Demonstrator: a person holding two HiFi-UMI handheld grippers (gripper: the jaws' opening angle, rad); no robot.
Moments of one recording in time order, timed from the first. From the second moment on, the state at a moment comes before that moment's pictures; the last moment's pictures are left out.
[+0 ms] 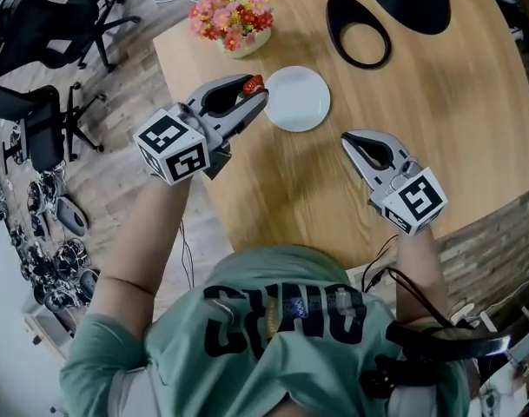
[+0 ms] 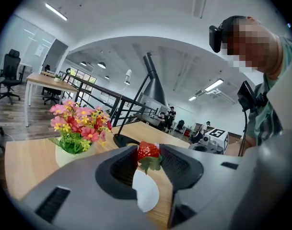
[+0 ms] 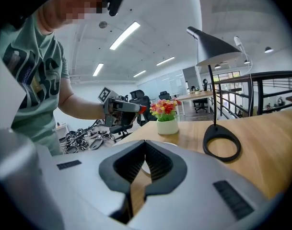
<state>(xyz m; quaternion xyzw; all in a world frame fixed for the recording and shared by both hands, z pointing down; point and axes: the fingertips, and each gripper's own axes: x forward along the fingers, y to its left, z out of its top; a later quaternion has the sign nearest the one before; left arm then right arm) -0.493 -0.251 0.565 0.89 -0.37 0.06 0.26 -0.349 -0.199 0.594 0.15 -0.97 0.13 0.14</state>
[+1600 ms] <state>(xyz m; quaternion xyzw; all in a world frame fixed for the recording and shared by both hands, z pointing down) -0.454 -0.314 0.716 0.90 -0.31 0.30 0.11 -0.358 -0.245 0.684 0.15 -0.96 0.16 0.19</state>
